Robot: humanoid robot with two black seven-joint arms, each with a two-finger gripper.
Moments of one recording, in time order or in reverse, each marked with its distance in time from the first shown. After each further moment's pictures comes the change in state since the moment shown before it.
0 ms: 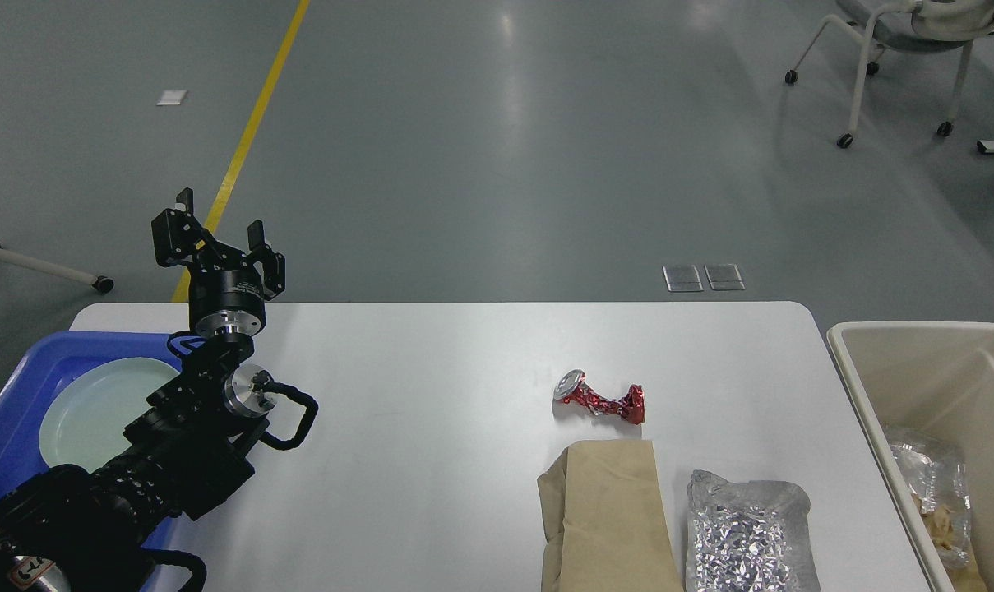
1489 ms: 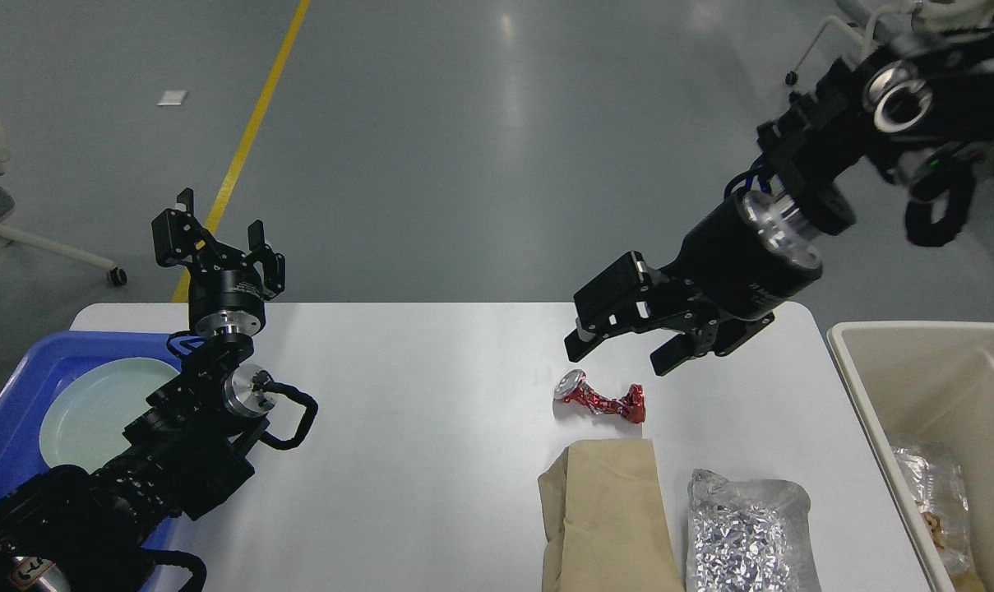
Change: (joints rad) left arm 0.000 0.000 0.000 0.000 0.000 0.000 0.000; right arm 0.819 0.150 0.344 1.029 0.275 0.388 -0.005
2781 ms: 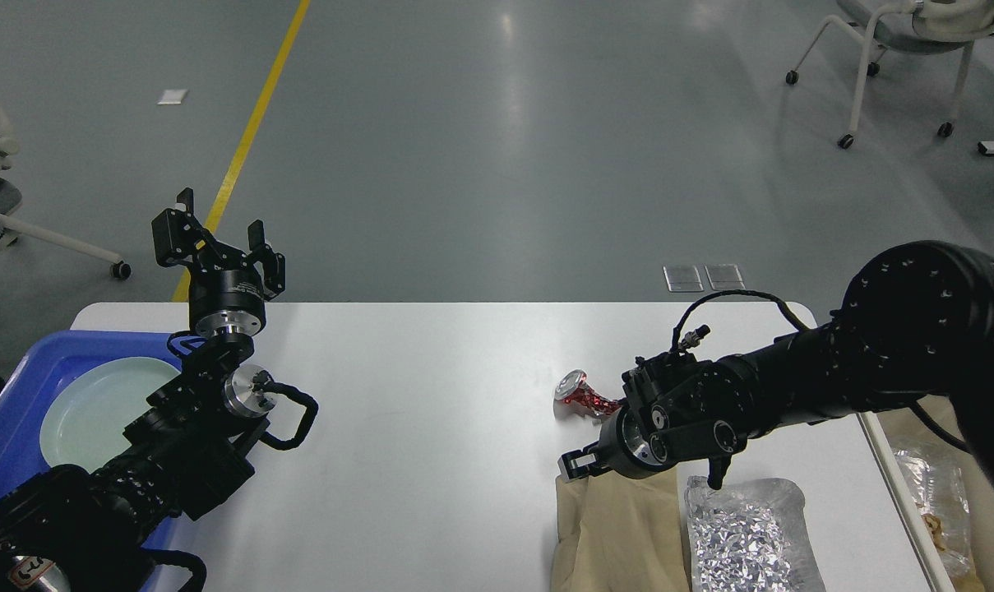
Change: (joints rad) left arm 0.000 0.000 0.000 0.000 0.000 0.000 0.001; right arm -0.683 0.548 -0.224 -0.365 -0.270 -0.692 -0.001
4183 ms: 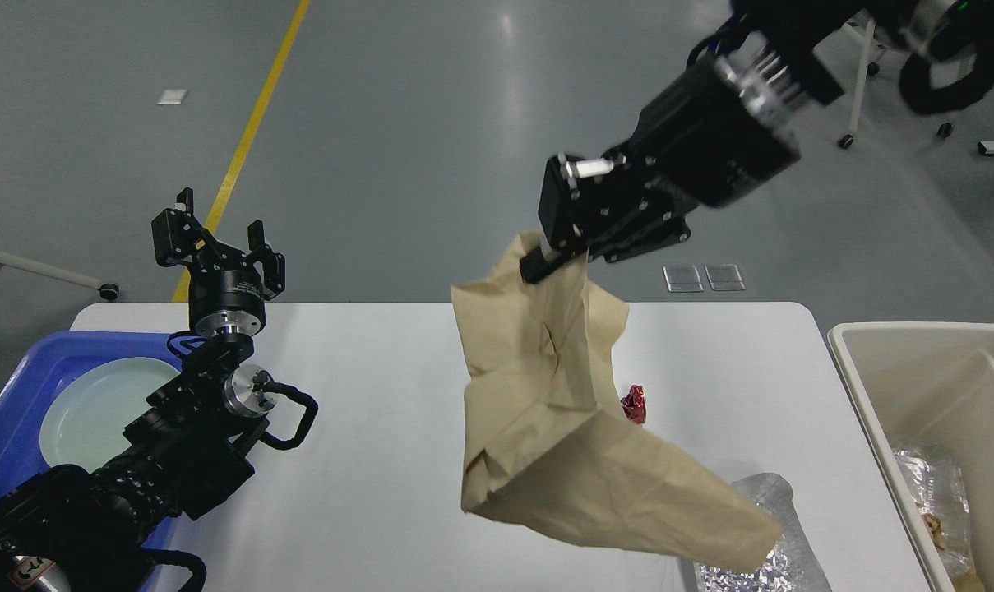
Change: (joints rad) left arm 0.000 0.000 0.000 0.000 0.000 0.000 0.000; right arm 0.854 -0.595 0.418 0.213 0.348 0.864 0.046
